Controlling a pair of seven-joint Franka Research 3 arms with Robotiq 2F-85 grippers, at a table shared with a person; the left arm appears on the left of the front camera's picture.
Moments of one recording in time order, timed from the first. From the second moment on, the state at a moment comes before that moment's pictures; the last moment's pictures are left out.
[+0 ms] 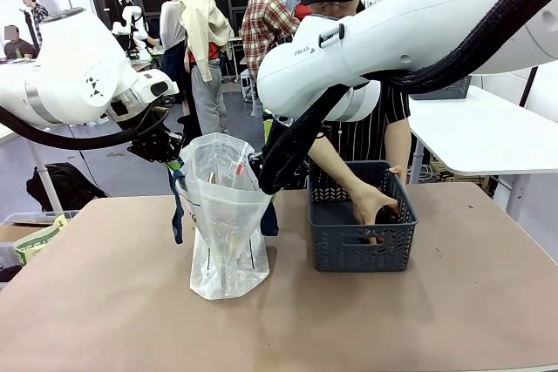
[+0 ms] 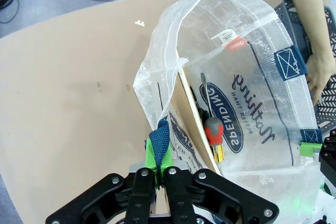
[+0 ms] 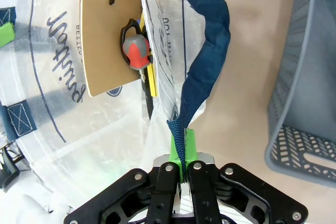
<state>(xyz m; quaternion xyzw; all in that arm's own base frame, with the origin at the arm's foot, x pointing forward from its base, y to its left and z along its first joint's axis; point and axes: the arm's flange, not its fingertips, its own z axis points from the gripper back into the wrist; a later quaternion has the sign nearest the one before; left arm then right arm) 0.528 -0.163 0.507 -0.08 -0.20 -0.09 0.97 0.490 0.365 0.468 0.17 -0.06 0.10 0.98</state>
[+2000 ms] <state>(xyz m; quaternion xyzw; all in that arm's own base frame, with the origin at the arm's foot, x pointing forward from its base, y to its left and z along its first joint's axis) 0.528 -0.163 0.507 -0.08 -0.20 -0.09 0.97 0.490 0.365 0.468 0.17 -0.06 0.10 0.98</state>
